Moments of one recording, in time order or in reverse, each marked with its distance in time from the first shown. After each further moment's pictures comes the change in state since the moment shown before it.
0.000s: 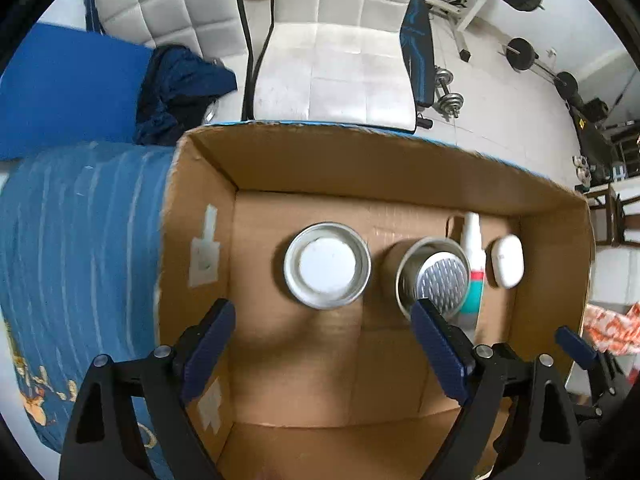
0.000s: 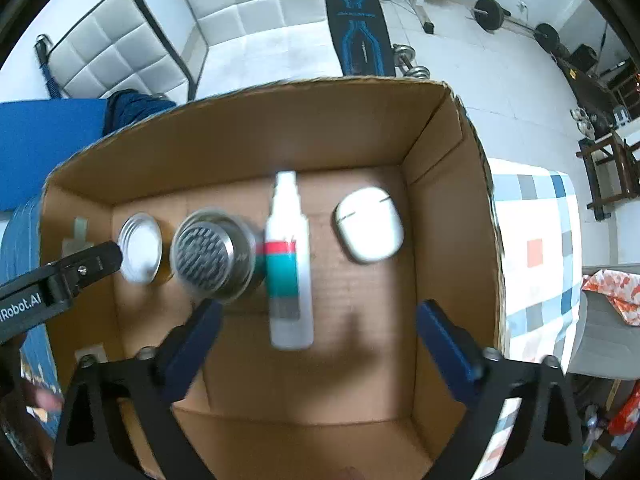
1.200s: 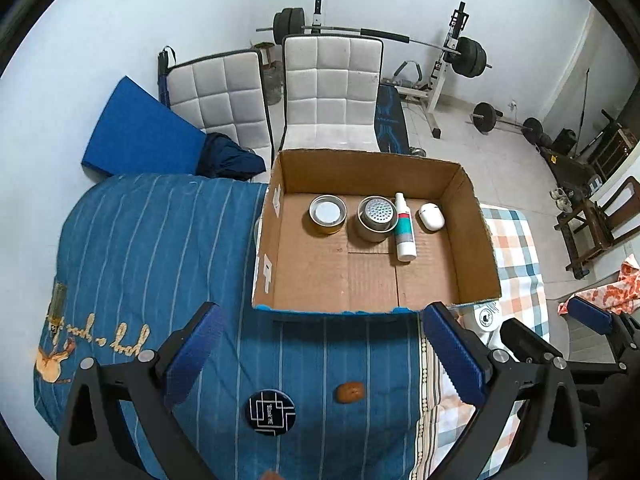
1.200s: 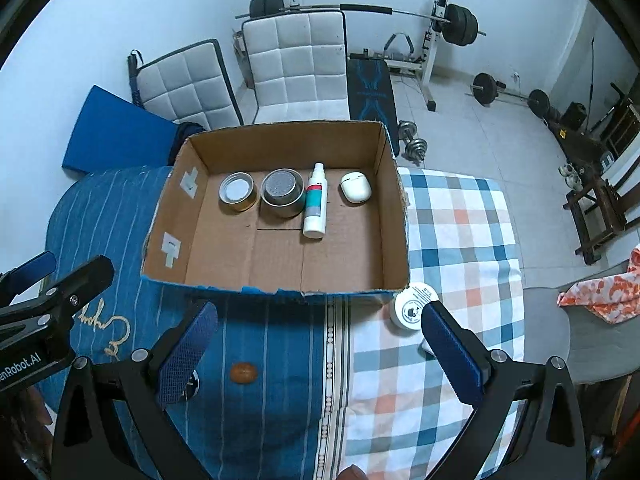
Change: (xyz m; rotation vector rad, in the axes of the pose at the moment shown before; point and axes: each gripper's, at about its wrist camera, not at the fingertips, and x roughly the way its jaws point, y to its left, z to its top) left arm -0.179 -0.002 -0.236 0.069 -0.434 0.052; right arm -0.184 -0.003 -0.202 -0.099 -0.317 0.034
